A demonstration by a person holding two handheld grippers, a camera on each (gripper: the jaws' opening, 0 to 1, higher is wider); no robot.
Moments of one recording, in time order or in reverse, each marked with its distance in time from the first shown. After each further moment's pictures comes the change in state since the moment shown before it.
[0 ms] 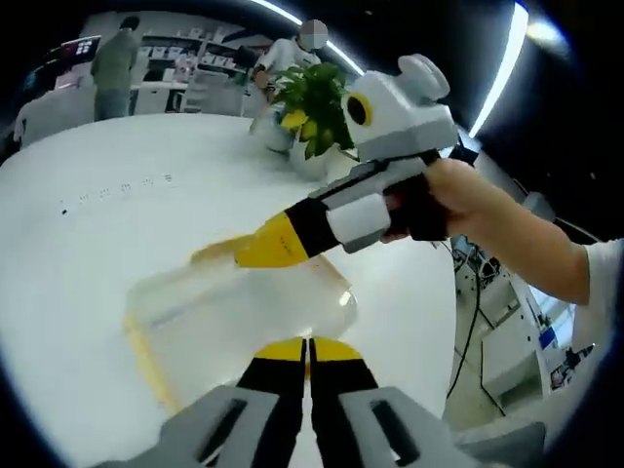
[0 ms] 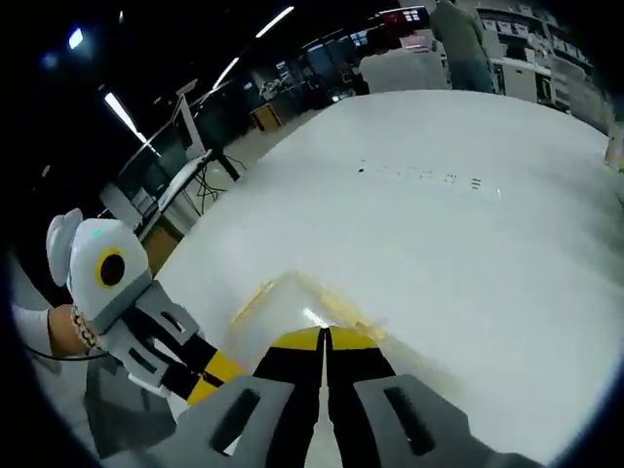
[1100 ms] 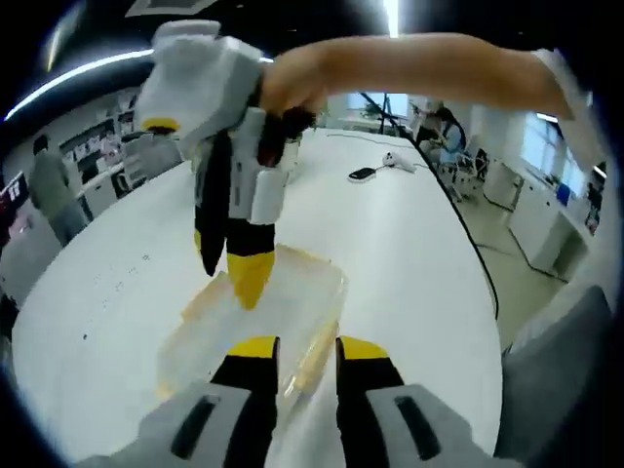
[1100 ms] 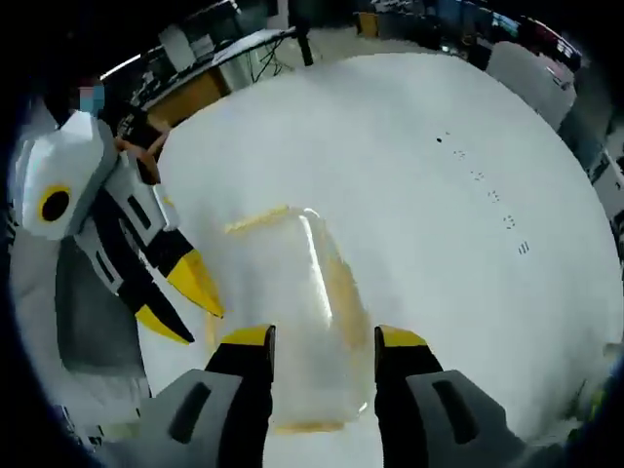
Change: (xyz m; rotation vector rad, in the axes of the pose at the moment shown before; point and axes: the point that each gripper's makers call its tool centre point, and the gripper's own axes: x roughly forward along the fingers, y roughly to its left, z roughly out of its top) left arm -0.011 -0.003 0.004 0.684 0.075 0.052; right arm 0.007 -0.013 -0.010 -0.702 0.589 0.062
